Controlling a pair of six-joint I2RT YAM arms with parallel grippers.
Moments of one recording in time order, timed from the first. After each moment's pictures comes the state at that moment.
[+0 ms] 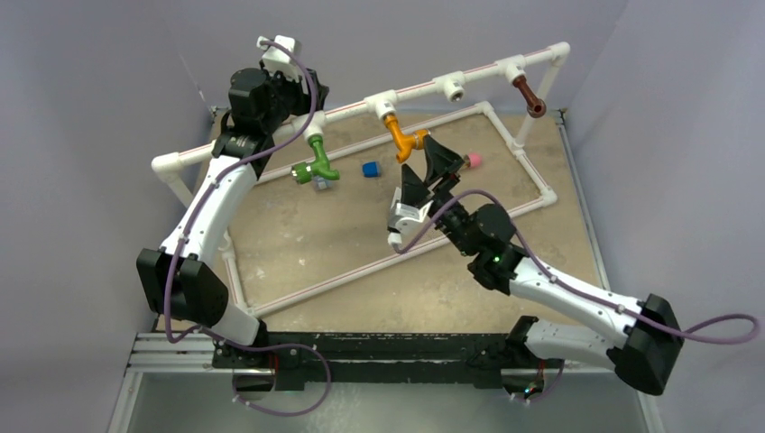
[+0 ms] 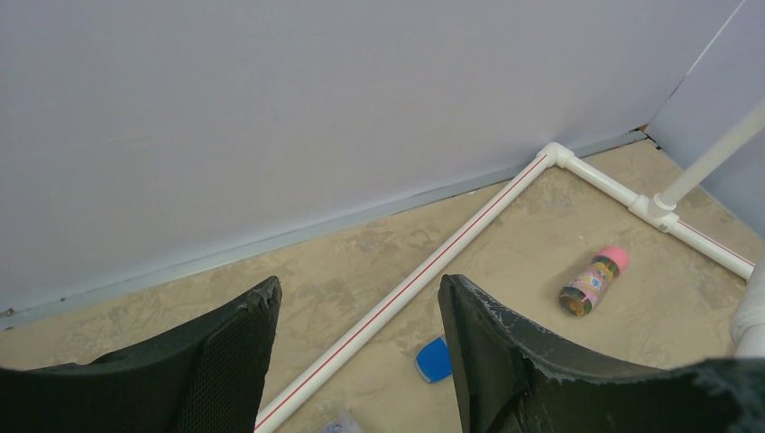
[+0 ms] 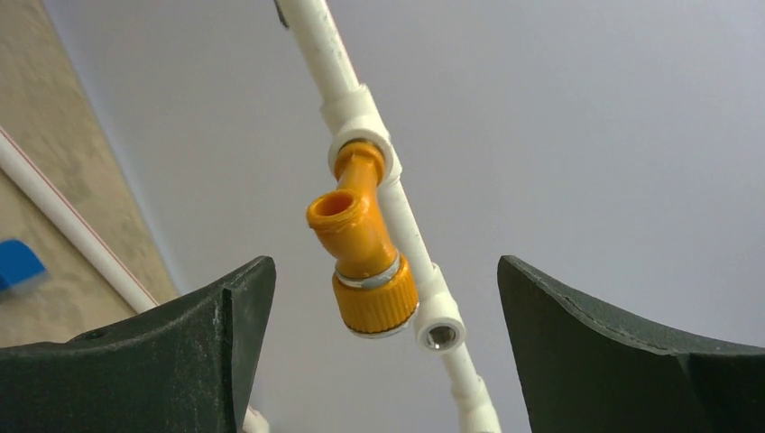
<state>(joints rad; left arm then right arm) -0.22 1.53 1.51 -0.07 0.18 -0.04 0.88 1.04 0.74 0.59 0.08 -1.26</state>
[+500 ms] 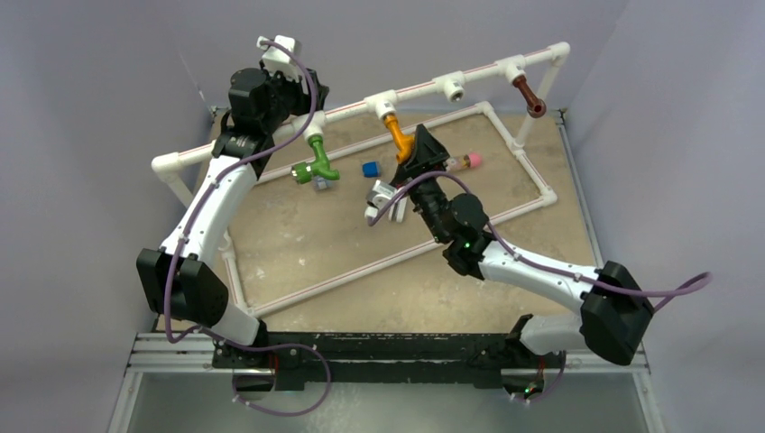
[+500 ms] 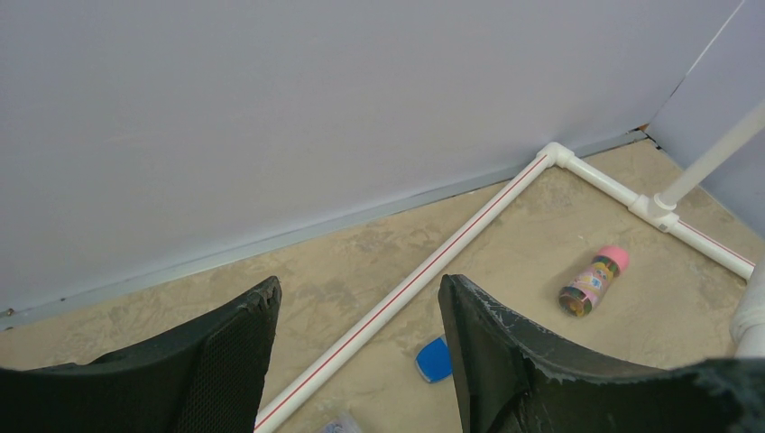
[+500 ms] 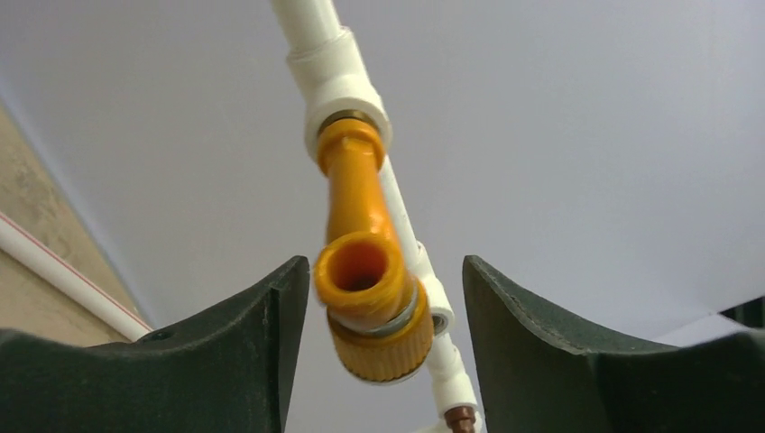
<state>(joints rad) -0.22 1.53 1.51 -0.07 0.18 -0.04 0.88 1.30 0.80 0.84 0.30 -1.45</state>
